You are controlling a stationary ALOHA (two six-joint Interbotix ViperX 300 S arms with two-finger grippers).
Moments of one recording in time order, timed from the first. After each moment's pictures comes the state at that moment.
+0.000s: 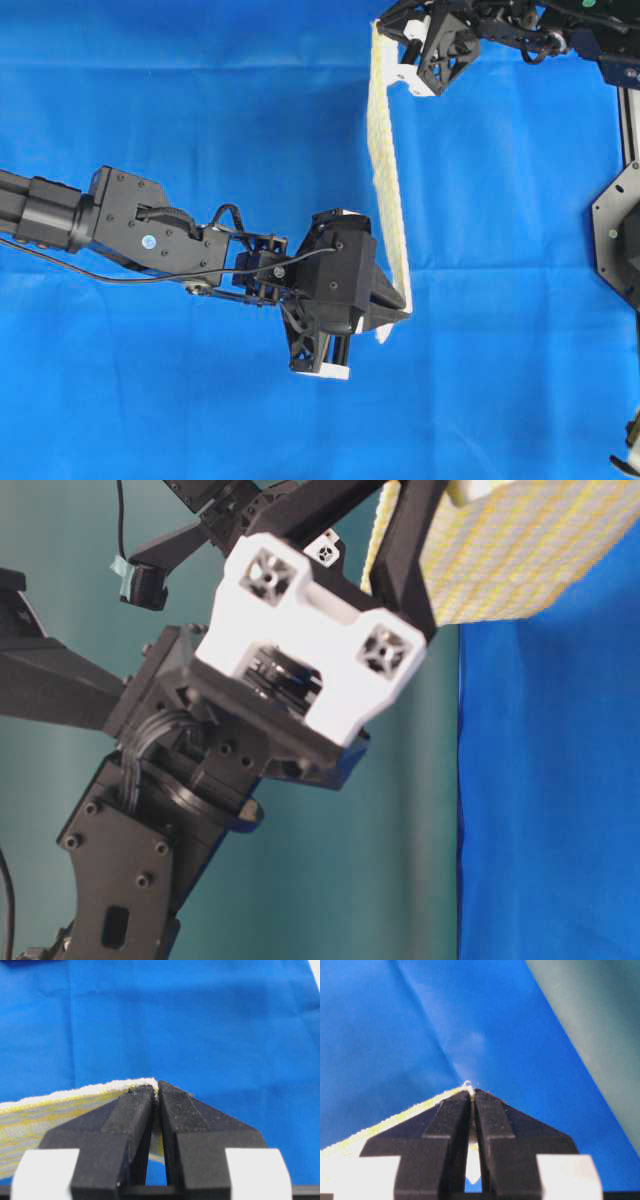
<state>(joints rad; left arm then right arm) -0.19 0.25 0.24 -0.04 -0.02 0.00 -0.56 -0.13 0.66 0.03 0.13 0.02</state>
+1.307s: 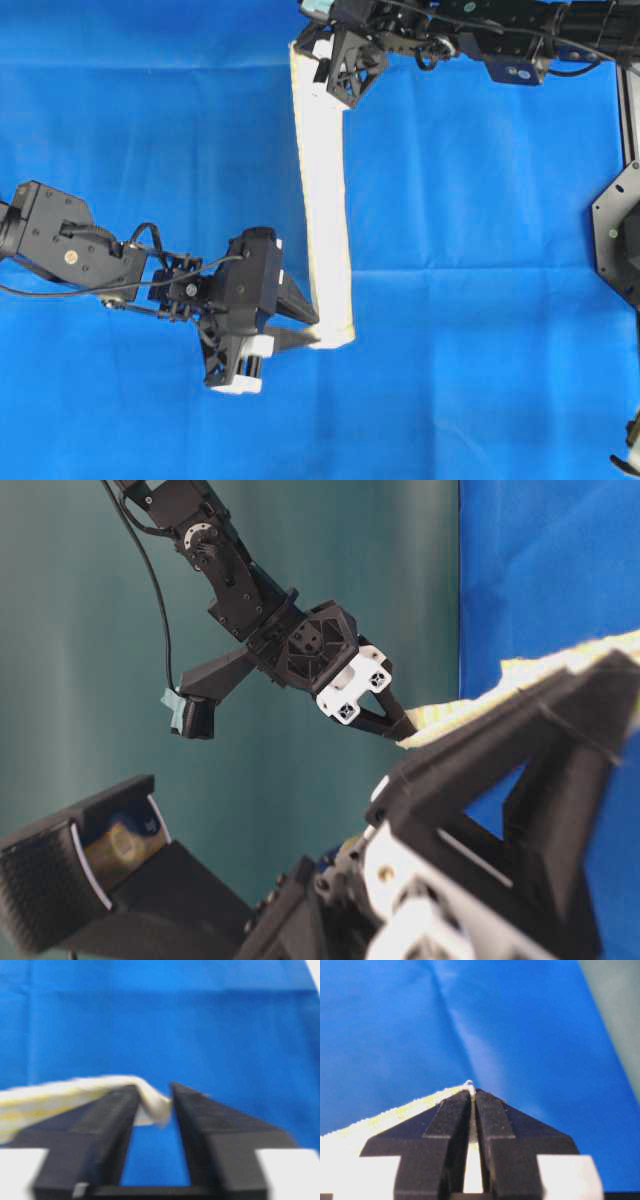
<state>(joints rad) -0.26 0.12 0.57 -0.07 -0.16 -0.14 -0.45 0.17 0.39 0.03 0.15 0.03</state>
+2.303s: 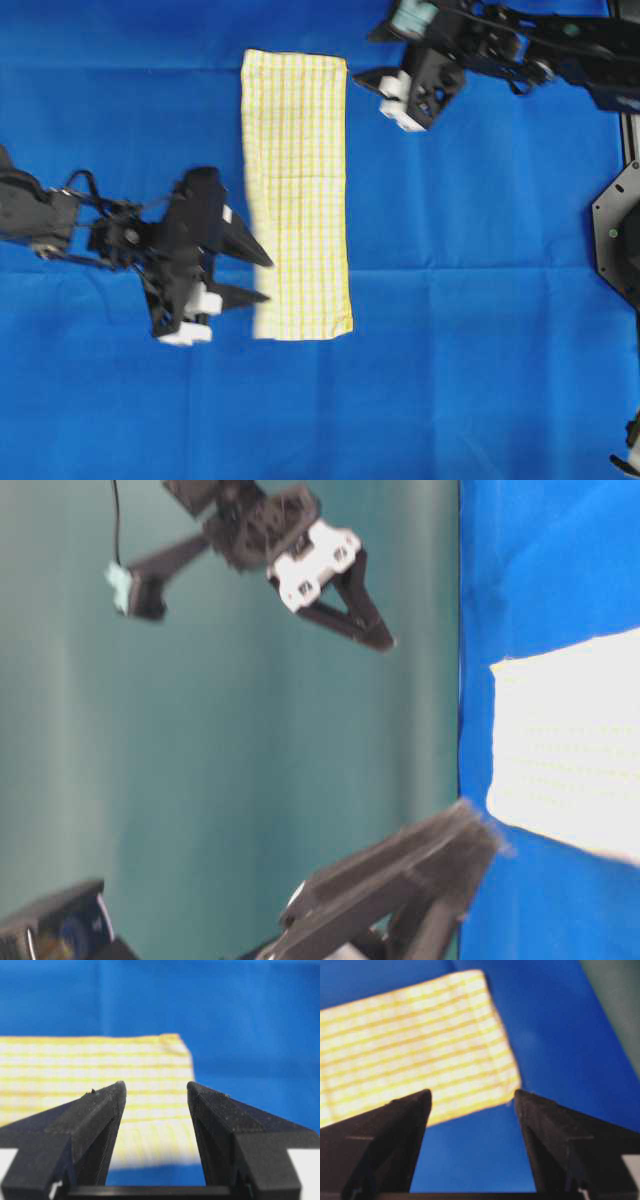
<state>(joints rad) -0.14 -0.14 0.74 -0.06 0.00 -0.13 -0.43 -0.17 0.71 0.03 0.10 0.04</state>
